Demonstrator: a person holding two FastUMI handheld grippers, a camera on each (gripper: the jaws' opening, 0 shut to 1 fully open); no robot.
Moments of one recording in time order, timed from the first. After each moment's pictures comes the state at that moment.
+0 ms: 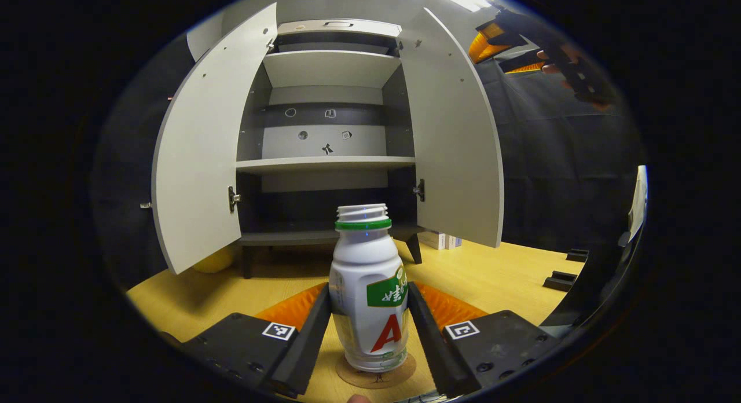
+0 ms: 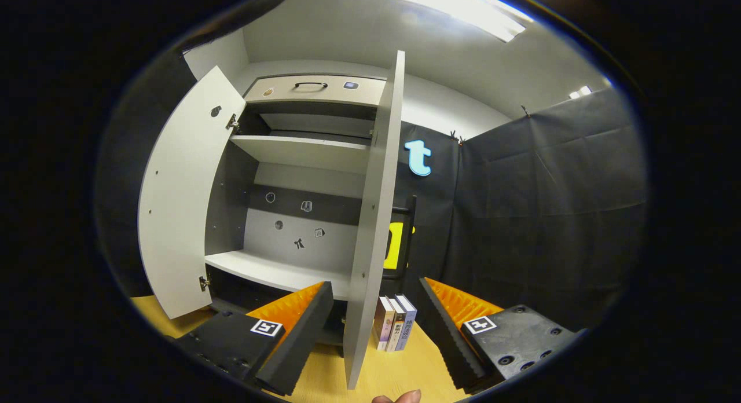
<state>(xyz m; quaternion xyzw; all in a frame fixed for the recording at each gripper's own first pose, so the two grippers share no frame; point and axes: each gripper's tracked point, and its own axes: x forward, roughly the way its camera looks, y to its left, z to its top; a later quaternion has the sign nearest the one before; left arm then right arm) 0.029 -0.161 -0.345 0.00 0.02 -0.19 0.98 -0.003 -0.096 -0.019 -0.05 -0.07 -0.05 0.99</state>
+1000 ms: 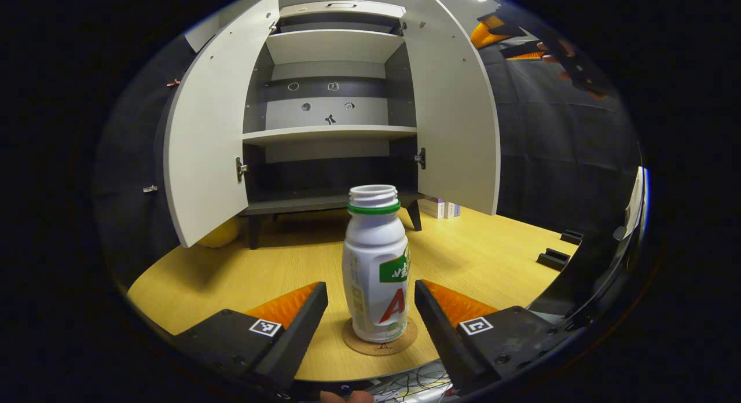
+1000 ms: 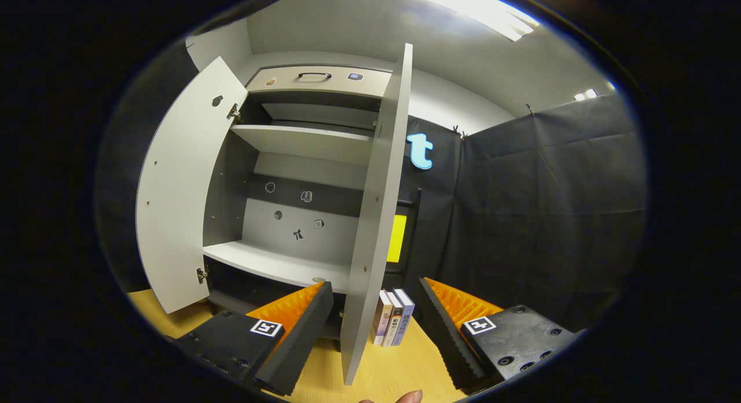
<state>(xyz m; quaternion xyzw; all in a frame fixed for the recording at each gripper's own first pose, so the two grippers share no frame) -0.015 -0.132 -0.354 0.01 0.11 -0.20 0.97 0.004 -0.090 -0.033 -0.04 -0.03 -0.04 1.00</state>
